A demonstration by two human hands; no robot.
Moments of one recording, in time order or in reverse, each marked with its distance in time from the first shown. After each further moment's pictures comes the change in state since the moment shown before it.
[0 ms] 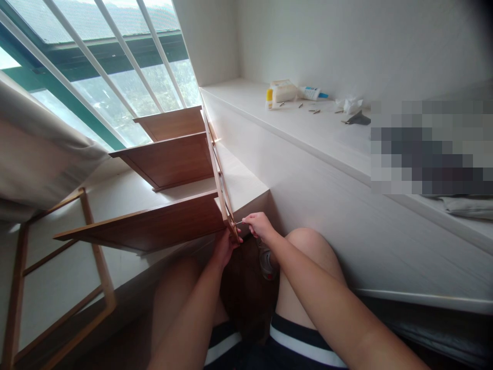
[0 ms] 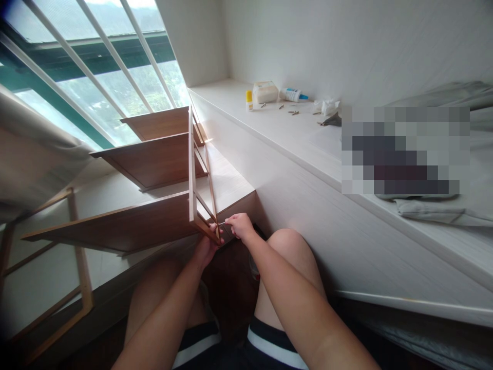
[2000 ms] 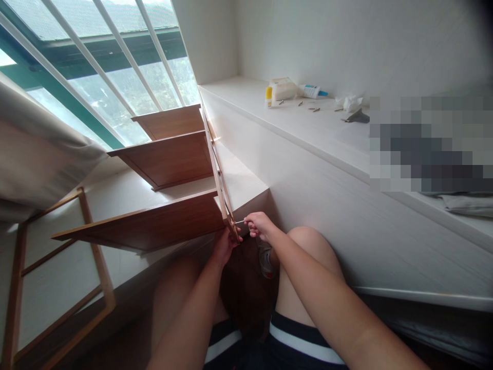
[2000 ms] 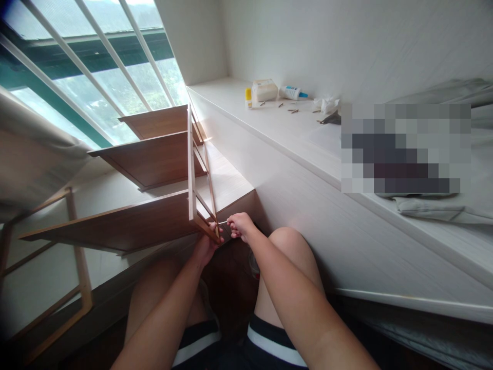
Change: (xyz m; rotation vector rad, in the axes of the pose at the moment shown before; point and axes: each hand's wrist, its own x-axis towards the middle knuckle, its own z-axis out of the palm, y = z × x) left_hand 0.000 -0.001 -0.001 -0.004 -0.008 0.003; right_hand -0.003 -0.010 -0.005 0.206 -0.096 0.172
